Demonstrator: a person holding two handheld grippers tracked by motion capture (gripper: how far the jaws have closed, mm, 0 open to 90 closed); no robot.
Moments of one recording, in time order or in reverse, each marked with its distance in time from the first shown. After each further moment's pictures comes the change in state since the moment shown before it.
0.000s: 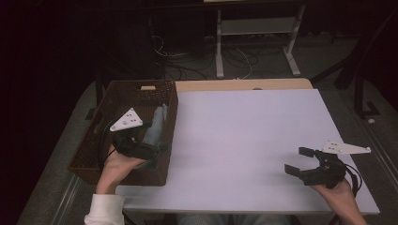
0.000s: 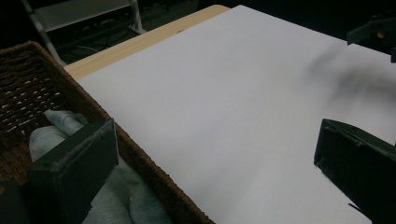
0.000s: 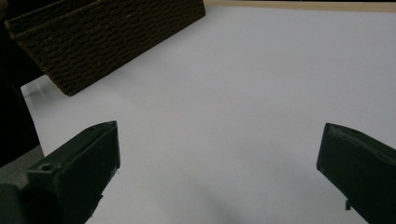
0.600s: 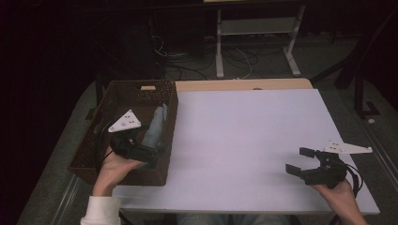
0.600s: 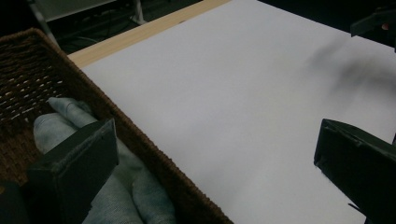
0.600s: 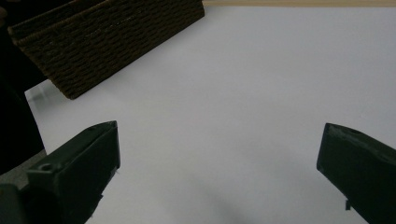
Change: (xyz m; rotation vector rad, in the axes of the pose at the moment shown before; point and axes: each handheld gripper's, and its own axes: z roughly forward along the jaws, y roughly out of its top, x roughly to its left) left arm 0.003 -0.004 -0.007 0.032 0.013 -0.015; right arm -0.002 -0.001 -0.002 -0.002 0.007 0.029
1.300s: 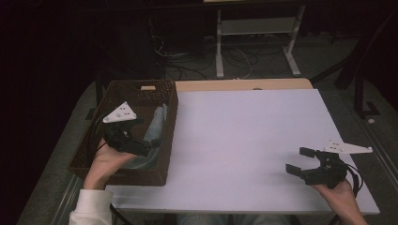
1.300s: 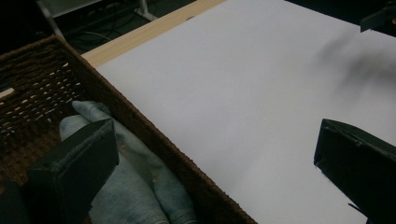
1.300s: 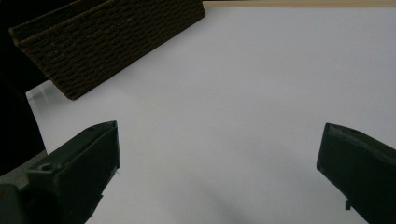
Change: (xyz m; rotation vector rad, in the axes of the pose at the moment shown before) left arm 0.010 0.021 -0.012 0.051 0.020 0.033; right arm 0.000 0.000 0.000 -0.002 0.002 0.000
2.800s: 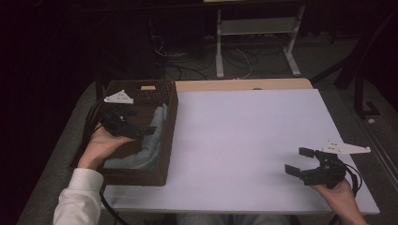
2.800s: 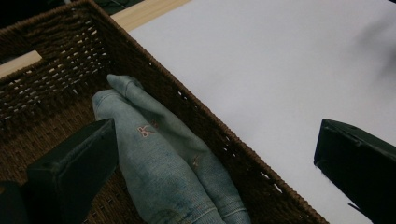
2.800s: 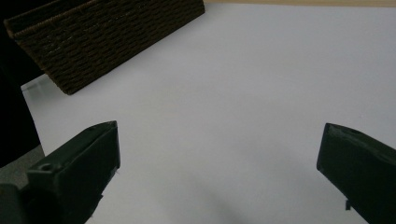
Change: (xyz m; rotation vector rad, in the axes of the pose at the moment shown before) left arm 0.049 0.007 0.015 0.133 0.013 -0.069; right arm 0.001 0.000 0.002 0.013 -0.007 -0.021
